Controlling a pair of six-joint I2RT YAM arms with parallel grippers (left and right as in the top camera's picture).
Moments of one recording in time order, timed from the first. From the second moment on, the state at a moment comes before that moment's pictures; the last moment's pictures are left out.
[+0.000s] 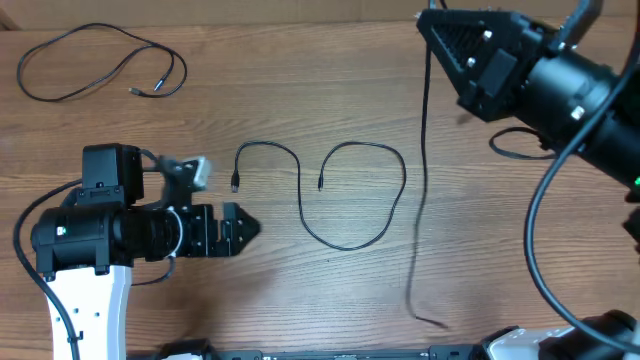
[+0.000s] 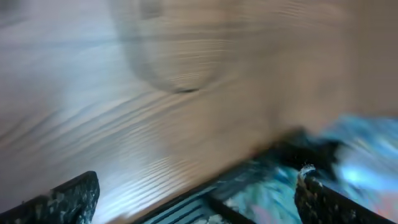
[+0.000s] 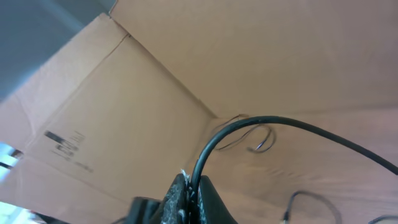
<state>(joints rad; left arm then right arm) 0.09 1.12 1.27 -1.47 0.70 0.11 0.44 1.56 2.59 -1.21 -0.34 0.71</state>
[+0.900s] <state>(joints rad) 0.07 1.12 1.27 -0.83 1.44 0.10 0.52 1.75 2.59 -1.09 -0.65 1.23</state>
